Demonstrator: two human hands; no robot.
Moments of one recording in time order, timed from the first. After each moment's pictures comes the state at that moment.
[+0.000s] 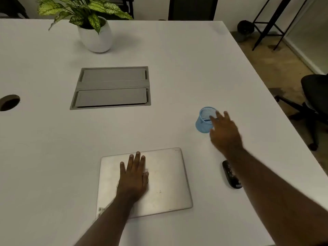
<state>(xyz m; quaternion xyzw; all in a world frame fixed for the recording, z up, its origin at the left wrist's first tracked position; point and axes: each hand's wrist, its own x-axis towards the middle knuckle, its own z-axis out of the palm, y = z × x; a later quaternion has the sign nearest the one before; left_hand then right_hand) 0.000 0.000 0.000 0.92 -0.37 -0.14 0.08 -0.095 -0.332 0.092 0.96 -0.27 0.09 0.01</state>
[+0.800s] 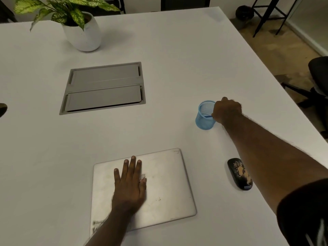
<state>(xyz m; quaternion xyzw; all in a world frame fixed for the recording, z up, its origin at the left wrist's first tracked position) -0.004 0.004 -0.024 0.93 -0.34 -0.10 0.10 -0.028 -0.399 0.093 0.91 -0.39 -0.14 0.07</state>
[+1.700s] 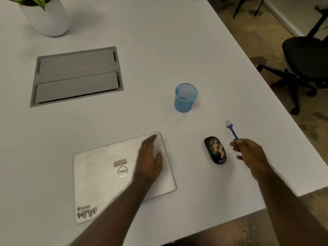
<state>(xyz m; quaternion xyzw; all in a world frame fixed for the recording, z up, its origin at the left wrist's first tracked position) -0.062 -0.104 0.030 0.84 -0.30 -0.18 0.42 -0.272 -0.346 0.059 0.61 -0.59 0.13 -0.51</state>
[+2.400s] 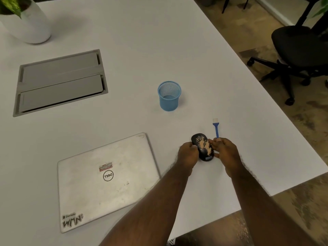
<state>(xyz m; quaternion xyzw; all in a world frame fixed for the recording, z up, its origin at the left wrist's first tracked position) -0.162 -0.251 0.026 0.73 -0.04 -0.51 0.44 -0.263 -0.336 0.018 0.51 -0.60 0.16 -0.59</state>
